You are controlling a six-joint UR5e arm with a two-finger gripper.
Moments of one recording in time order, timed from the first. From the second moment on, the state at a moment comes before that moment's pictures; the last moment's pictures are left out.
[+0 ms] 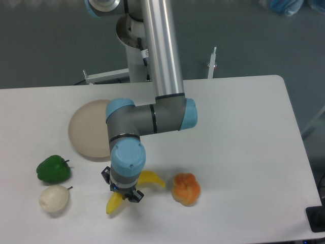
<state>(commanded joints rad) 2.02 -2.19 -1.41 -1.08 1.38 0.81</state>
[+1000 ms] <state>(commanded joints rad) 2.42 -2.06 -1.39 -1.22 1.45 1.29</state>
